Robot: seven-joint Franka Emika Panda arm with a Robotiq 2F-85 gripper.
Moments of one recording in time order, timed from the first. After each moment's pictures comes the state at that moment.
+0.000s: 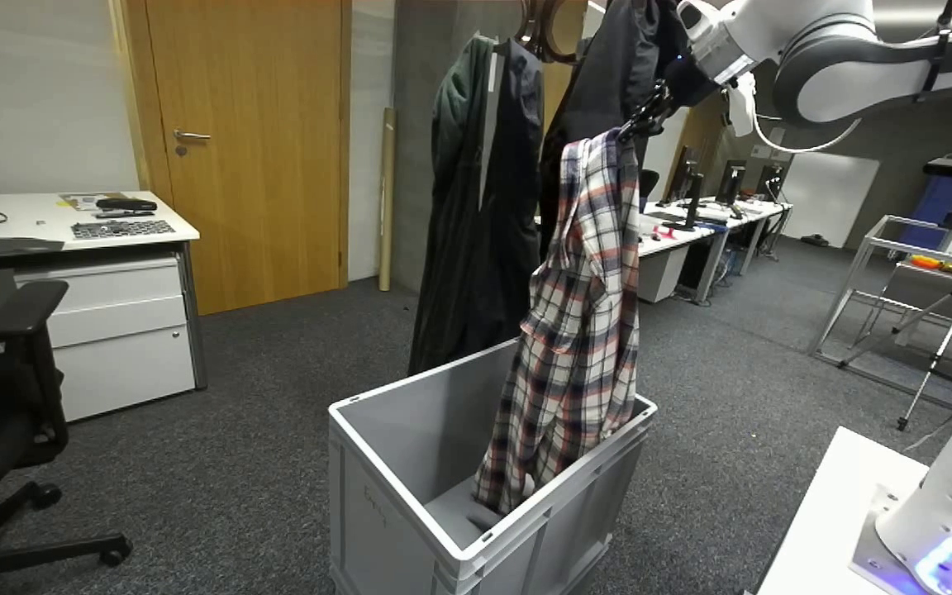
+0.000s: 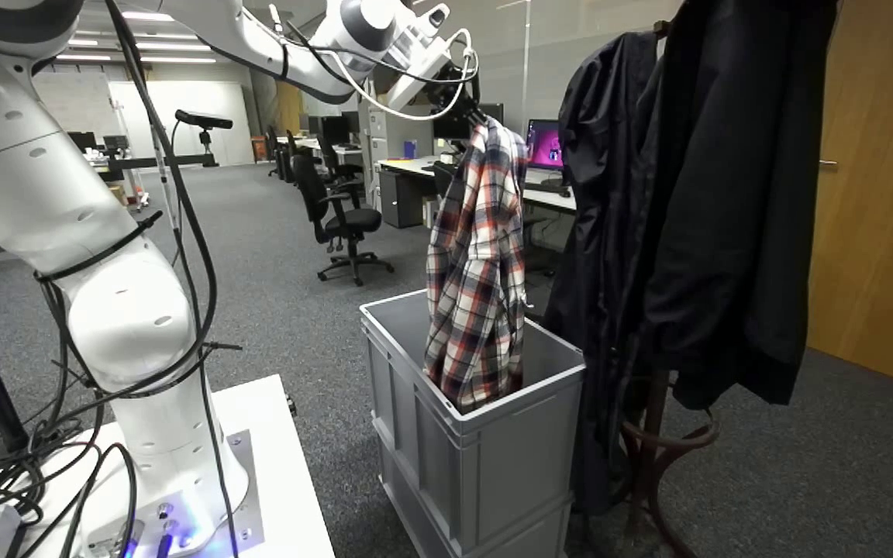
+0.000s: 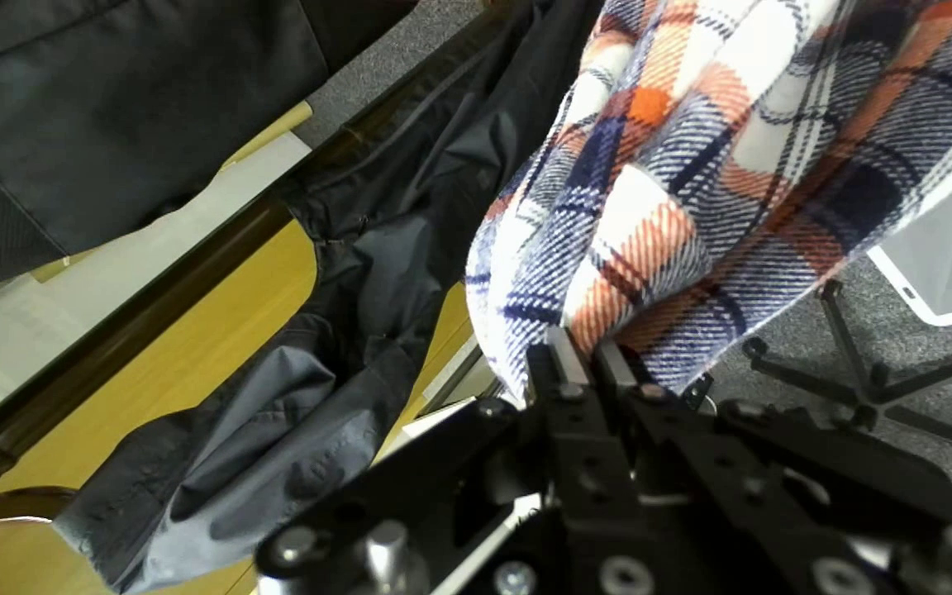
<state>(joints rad) 0.16 -0.32 0.11 -2.11 -0.50 2.52 -0.16</state>
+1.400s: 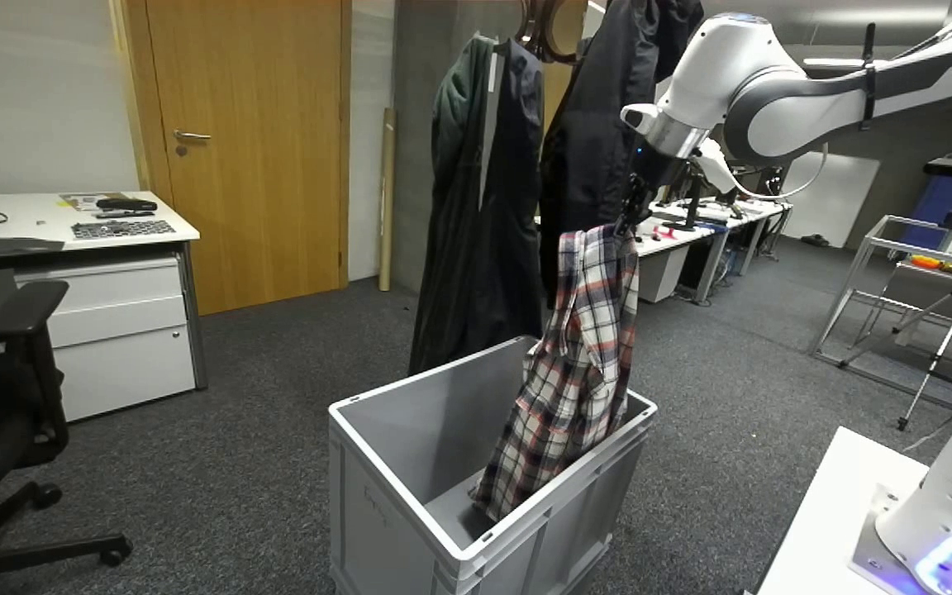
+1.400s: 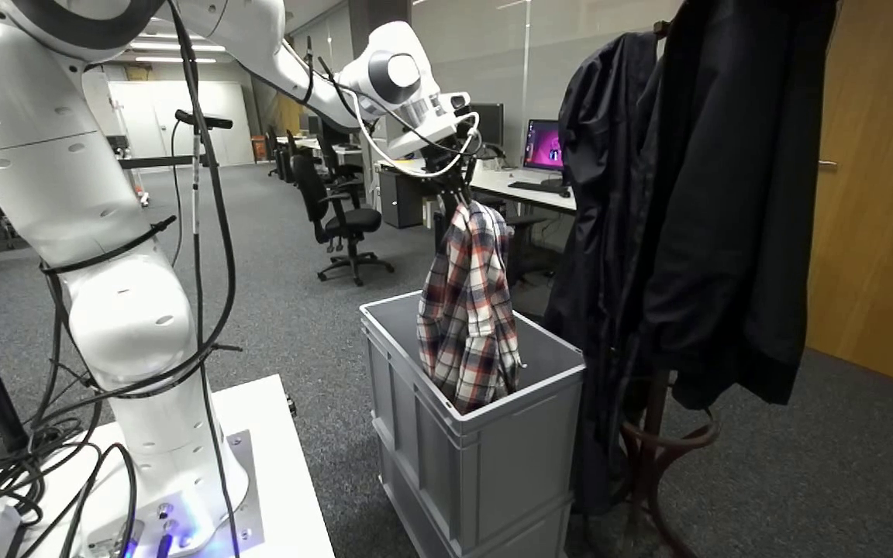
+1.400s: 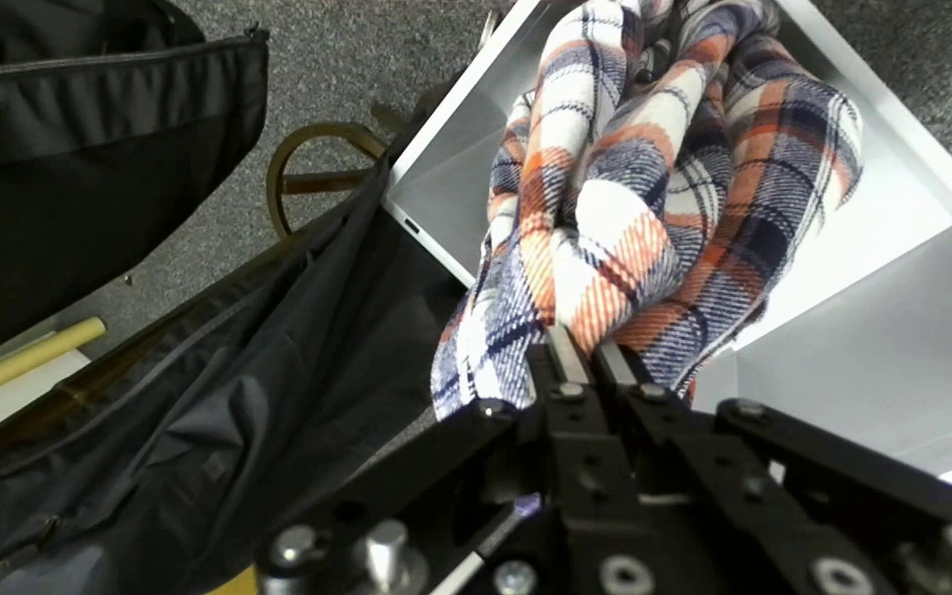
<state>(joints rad) 0.17 -0.16 0.14 -2.12 -0.32 2.25 -0.27</state>
